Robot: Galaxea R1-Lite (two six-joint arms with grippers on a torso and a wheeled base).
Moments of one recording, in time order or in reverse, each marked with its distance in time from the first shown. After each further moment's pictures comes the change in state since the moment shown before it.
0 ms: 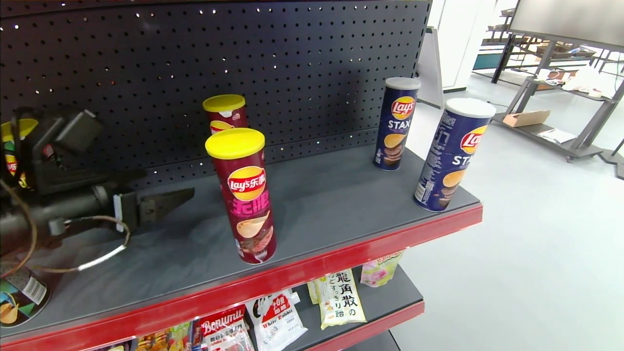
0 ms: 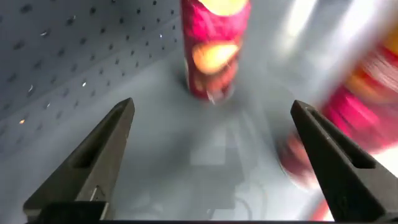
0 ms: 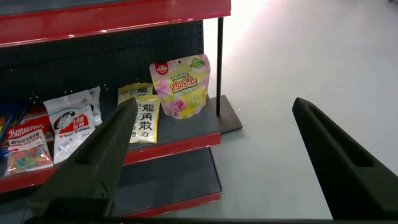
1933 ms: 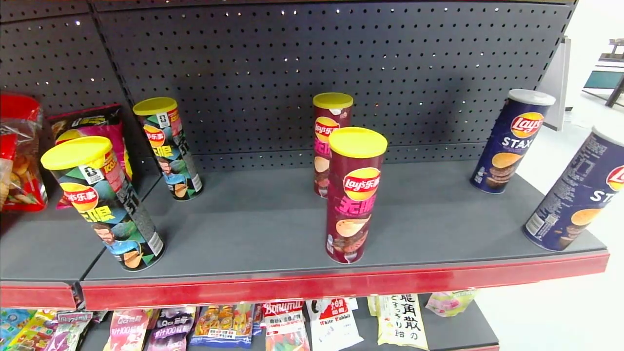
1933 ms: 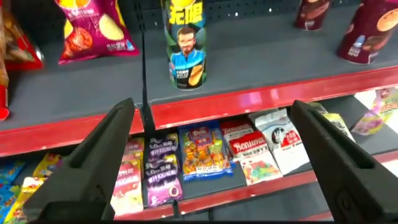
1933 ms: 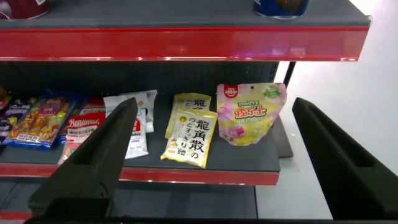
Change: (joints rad) left arm 0.028 -1.126 0.200 0.671 0.245 -0.076; right arm 0.000 0.001 0.000 0.000 0.007 0.002
